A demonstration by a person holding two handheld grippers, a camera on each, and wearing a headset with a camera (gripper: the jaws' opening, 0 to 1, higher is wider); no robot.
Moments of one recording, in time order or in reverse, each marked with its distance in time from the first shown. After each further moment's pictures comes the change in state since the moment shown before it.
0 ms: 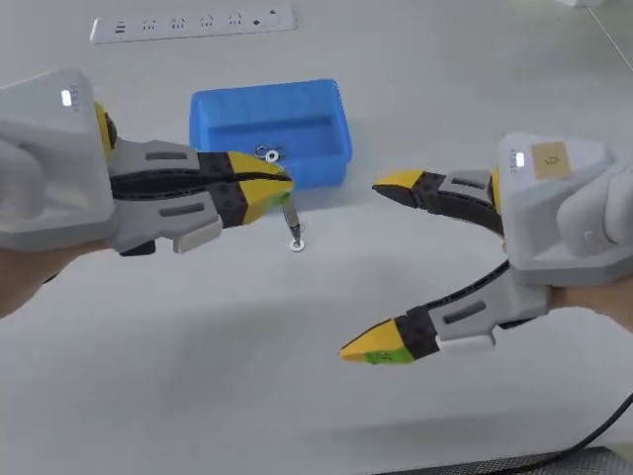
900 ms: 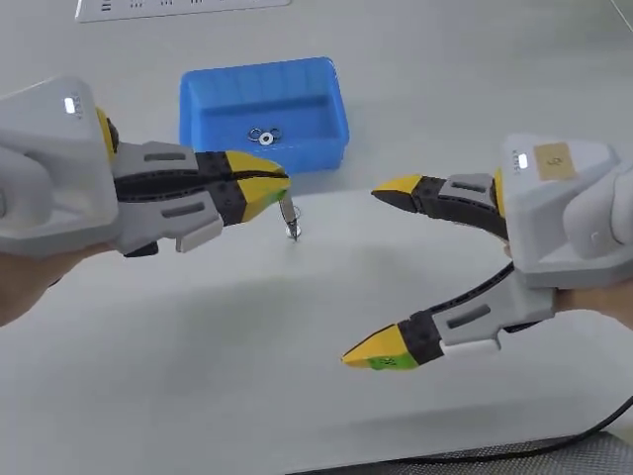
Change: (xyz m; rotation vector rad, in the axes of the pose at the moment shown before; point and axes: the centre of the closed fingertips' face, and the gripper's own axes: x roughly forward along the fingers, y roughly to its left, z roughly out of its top) left arm 0.005 0.002 -0.016 -0.018 0.013 0.019; right arm 0.001 0.011 -0.014 0.047 0.012 0.035
